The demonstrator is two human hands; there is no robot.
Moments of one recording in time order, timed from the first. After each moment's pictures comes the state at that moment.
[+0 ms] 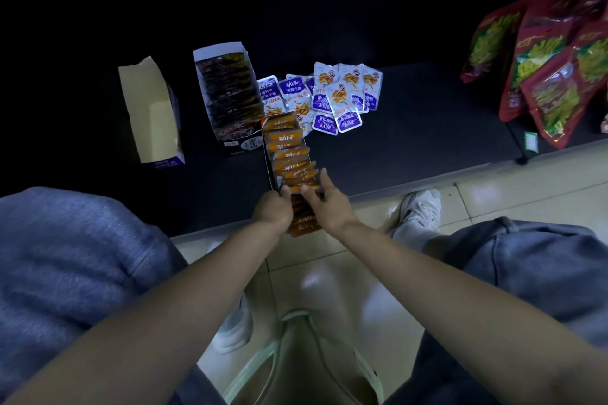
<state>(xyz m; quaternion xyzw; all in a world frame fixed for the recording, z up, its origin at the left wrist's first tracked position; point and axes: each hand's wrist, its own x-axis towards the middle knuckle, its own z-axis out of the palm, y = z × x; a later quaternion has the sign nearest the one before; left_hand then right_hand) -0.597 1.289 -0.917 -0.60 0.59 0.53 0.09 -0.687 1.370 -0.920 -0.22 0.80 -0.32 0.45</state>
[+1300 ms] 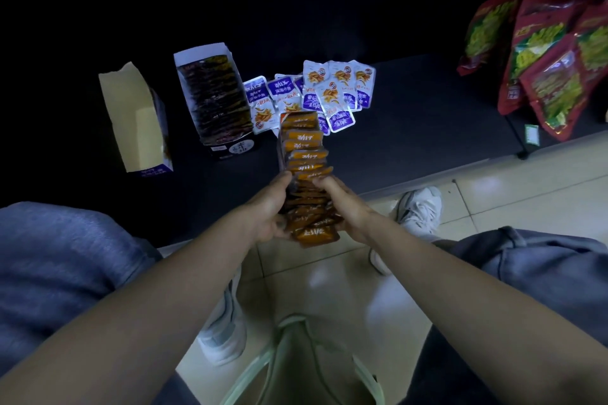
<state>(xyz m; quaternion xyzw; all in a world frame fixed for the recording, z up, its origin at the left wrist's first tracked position) -0.624 1.277 -0.904 -0.57 0.37 0.73 0.12 -0.730 1.386 -0.936 -0.04 0.67 -0.44 0.59</state>
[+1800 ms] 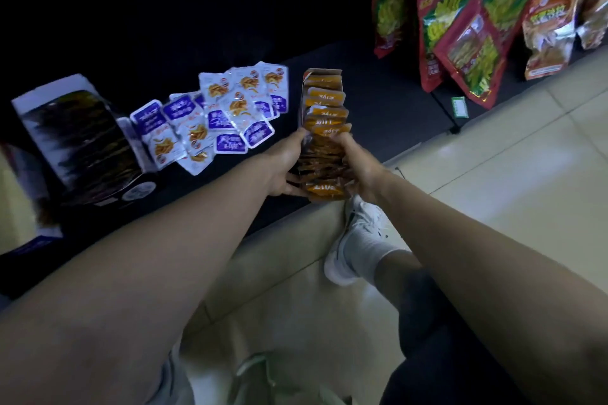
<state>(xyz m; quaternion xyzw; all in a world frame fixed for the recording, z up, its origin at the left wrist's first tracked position) -0.828 1.318 -0.907 -0.46 0.50 0.71 0.20 -0.902 1.441 -0.940 0.08 0.69 -0.53 0.48</state>
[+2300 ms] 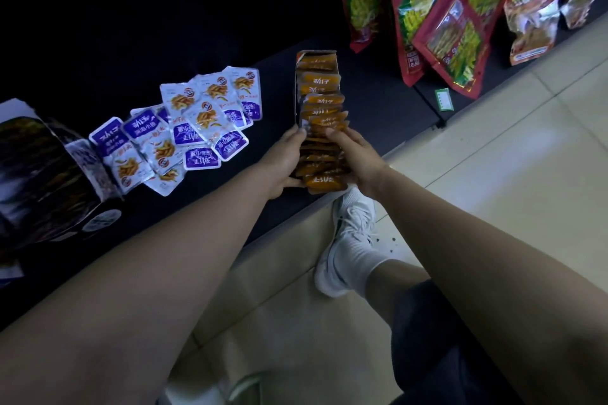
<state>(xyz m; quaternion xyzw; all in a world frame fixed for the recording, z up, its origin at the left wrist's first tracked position) -0.871 1.332 -0.938 -0.38 0.57 0.71 0.16 -0.943 1.459 -0.959 0.07 0.69 -0.59 0.42</state>
